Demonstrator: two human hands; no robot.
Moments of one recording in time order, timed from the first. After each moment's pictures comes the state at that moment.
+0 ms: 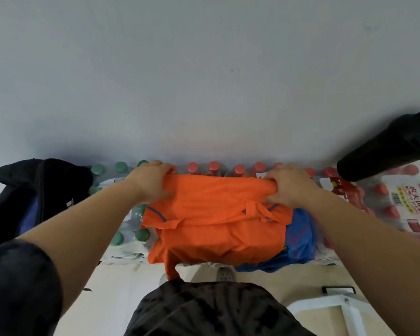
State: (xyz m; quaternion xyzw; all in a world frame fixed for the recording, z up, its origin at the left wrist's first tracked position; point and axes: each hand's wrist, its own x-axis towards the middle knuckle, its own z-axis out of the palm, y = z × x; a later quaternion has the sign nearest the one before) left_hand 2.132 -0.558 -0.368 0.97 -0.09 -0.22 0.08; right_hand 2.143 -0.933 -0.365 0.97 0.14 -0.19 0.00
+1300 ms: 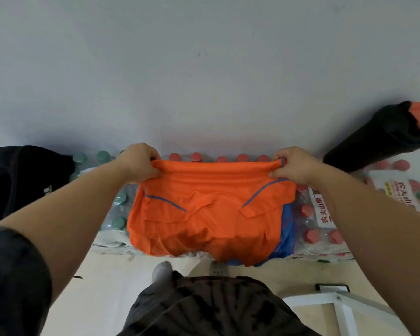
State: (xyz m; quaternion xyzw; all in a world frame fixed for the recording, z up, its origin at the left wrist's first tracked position) left_hand 2.142 -0.594 -0.353 0.97 0.02 -0.17 0.15; right_hand 2.170 -0.993 -0.357 0.95 0.03 -0.20 -0.25
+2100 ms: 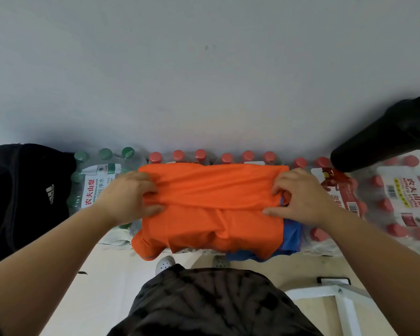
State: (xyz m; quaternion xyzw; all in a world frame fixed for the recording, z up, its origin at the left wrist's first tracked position) left_hand 2.064 -0.561 -0.383 0.97 -0.21 -0.07 0.11; right_hand 2.097 -1.004 -0.384 0.96 0.23 -0.09 -0.14
